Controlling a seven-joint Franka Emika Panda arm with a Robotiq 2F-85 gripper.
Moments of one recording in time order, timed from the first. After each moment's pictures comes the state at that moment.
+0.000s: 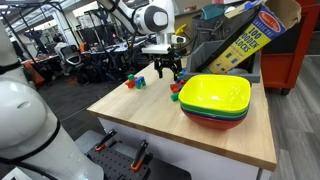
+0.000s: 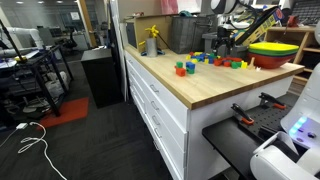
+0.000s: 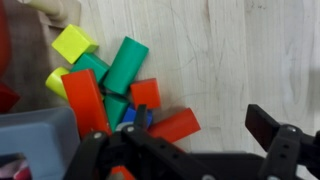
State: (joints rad) arm -0.13 0.16 -0.10 -2.19 0.05 2.20 -0.12
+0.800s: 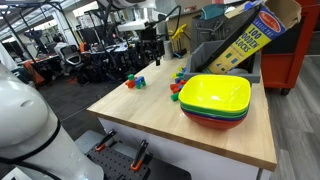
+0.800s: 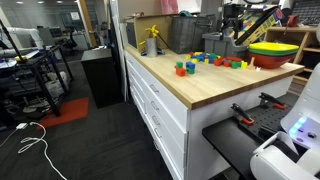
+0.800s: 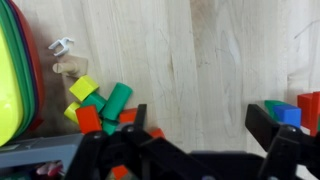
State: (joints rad) arm -0.10 -0.16 -0.09 -2.29 0.04 1.97 -0.07
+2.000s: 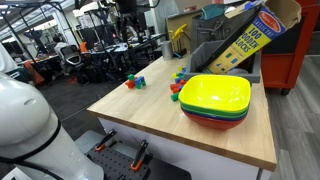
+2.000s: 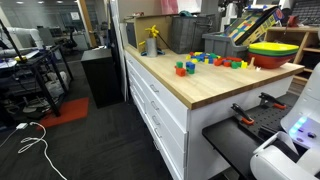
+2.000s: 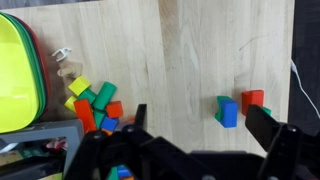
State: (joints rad) arm -0.06 -0.38 -0.06 -2.23 0.08 1.76 -0.03
